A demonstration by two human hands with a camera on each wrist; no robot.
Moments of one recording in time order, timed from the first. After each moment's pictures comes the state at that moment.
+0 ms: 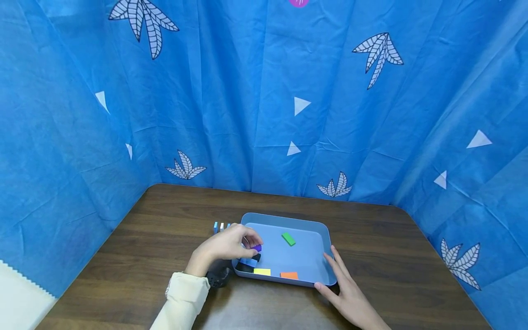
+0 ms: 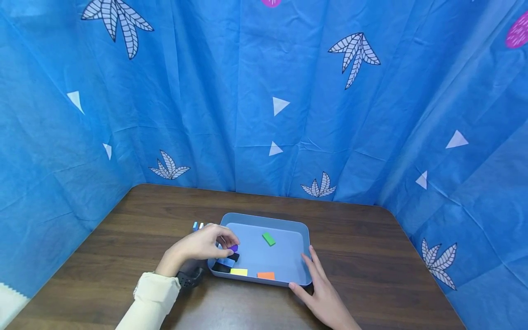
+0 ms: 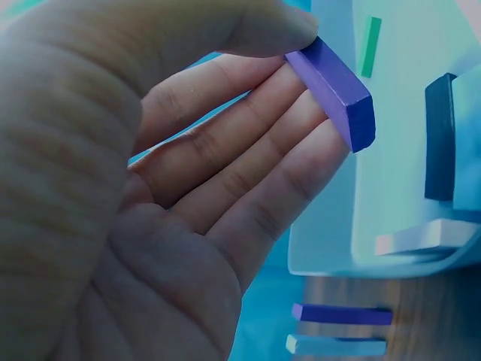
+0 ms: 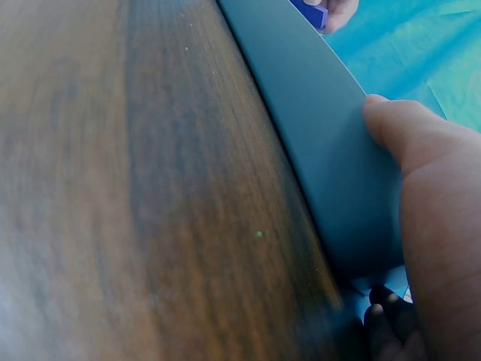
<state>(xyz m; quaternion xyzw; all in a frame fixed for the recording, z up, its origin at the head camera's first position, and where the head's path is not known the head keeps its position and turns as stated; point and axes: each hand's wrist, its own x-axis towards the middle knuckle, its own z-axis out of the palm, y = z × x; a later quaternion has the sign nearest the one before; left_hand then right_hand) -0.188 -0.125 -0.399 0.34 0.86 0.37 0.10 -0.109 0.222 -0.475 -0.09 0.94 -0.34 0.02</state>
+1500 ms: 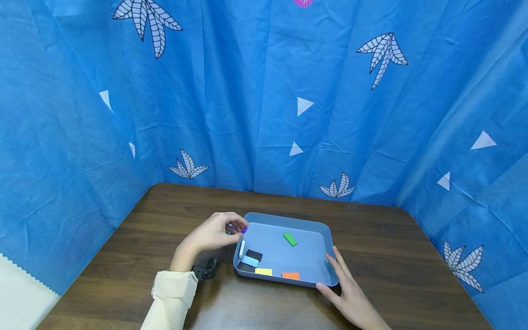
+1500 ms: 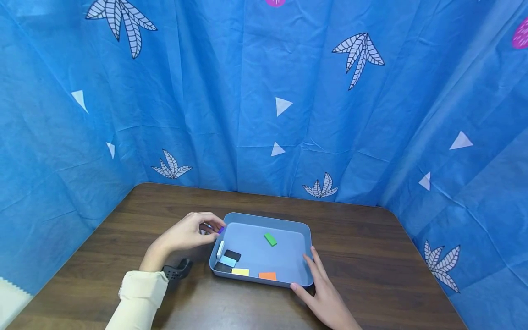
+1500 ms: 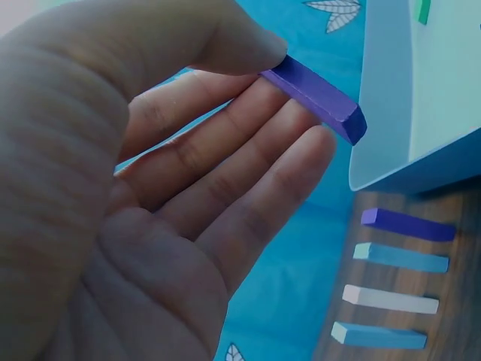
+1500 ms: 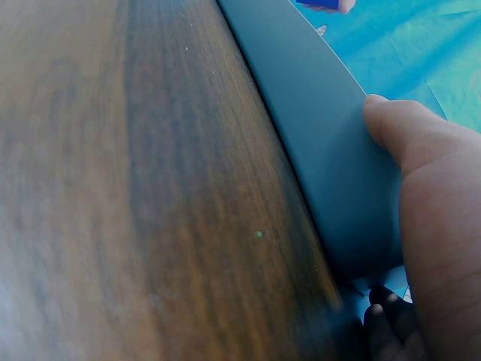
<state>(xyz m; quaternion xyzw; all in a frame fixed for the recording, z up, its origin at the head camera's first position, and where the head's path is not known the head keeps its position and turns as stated) -0.190 -0.165 -0.383 0.29 0.88 0.38 0.00 -0.109 0.221 -0.471 -0.08 0.94 -0.33 0.03</state>
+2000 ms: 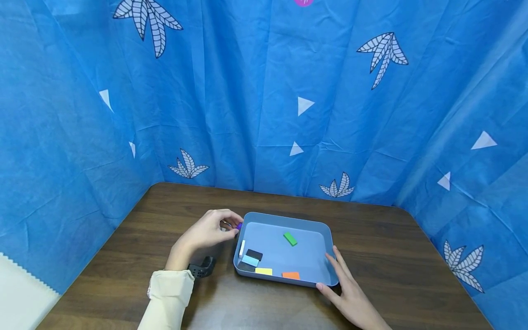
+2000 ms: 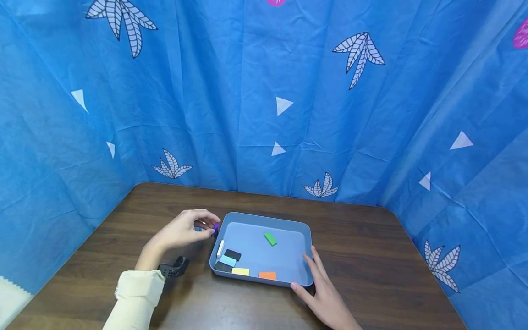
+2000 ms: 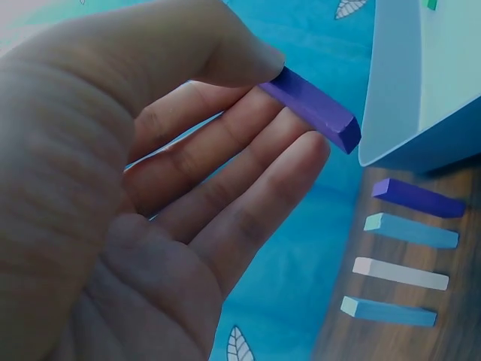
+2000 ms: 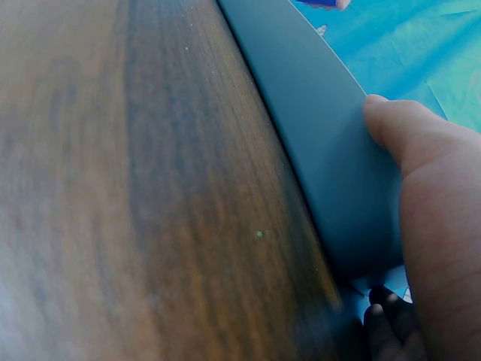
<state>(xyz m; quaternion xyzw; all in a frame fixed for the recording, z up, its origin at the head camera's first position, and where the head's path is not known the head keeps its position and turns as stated) -0.192 -0.177 -0.383 0.27 0.88 0.40 -0.02 -0.110 0.221 -0.471 -0.08 0.94 -0.33 0.04</state>
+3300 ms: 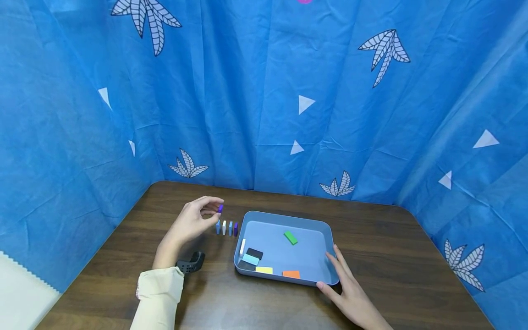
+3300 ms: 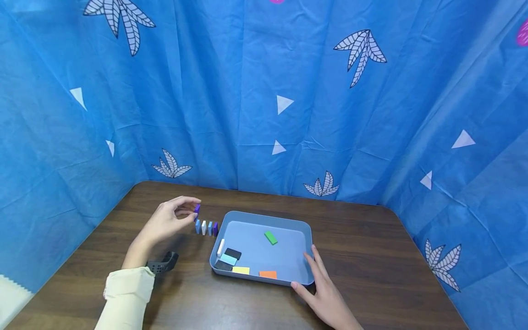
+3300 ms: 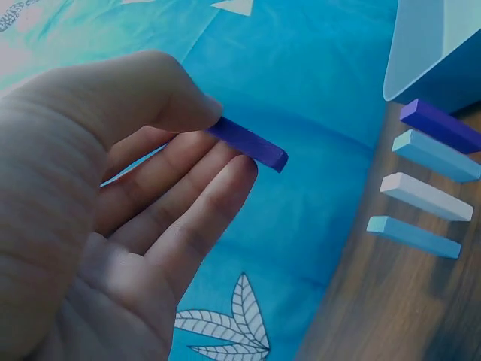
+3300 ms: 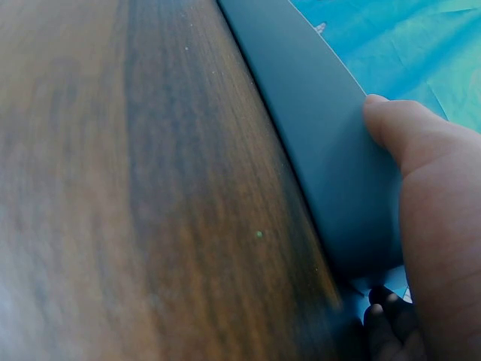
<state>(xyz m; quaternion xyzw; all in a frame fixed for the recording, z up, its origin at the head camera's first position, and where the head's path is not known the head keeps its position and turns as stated) -0.199 -0.209 -0.383 0.20 0.85 0.47 -0.12 -0.110 0.219 -0.471 -0.09 0.94 -0.33 0.02</state>
